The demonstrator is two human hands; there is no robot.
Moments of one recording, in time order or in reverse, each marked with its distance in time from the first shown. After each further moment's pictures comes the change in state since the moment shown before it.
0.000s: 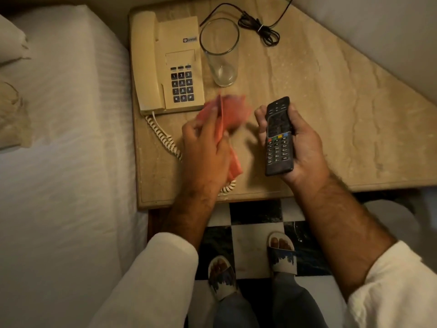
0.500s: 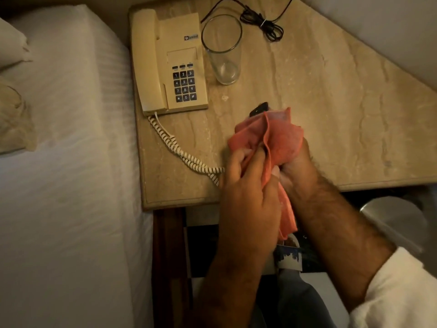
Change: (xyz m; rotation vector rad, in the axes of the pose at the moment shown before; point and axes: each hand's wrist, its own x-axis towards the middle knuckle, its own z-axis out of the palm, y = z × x) left_hand -0.091 0.049 0.005 -0.201 -0.102 0.042; right_hand -0.029 0.023 0.020 -0.285 0.057 0.019
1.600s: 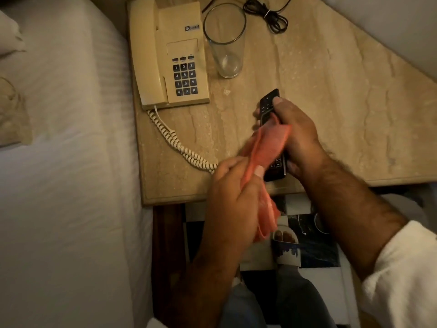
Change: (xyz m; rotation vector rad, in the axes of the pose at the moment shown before) left_hand 0.004 -0.012 -0.021 -0.191 -0.080 -0.238; right_hand 0.036 -0.012 -0.015 -0.444 0.065 -0.212
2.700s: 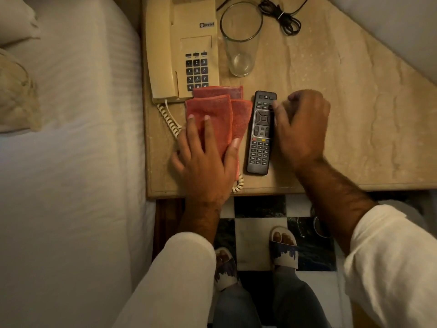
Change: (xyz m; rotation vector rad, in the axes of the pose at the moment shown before) left_hand 0.079 -0.070 -0.015 0.900 0.430 0.196; right_hand 0.034 0.026 -0.014 -1.140 0.369 -0.659
